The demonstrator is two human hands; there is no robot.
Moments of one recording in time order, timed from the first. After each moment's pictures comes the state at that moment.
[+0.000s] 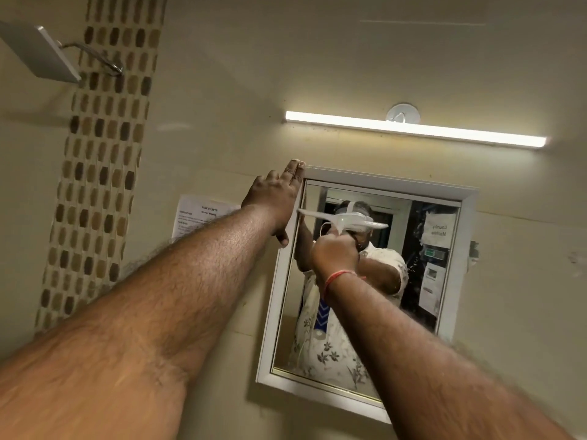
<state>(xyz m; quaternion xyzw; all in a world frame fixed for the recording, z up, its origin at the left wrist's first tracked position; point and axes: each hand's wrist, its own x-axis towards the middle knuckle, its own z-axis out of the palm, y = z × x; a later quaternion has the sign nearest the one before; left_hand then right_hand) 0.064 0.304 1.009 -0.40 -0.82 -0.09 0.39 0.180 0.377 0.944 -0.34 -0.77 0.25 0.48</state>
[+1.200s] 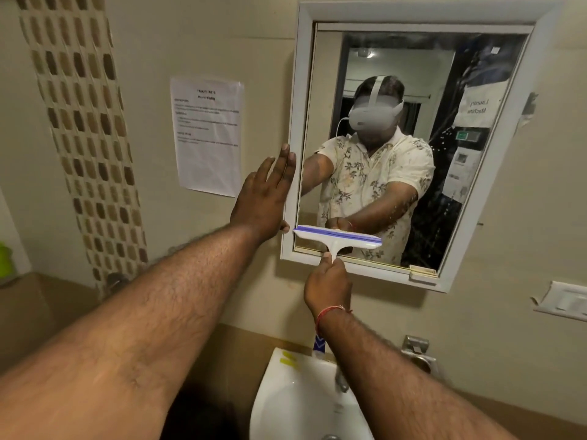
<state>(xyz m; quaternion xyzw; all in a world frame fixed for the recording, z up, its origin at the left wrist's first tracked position) 0.049 0.294 0.772 -0.48 -0.80 -0.14 0.32 0.194 0.361 0.664 -0.43 -0.69 0.41 0.40</state>
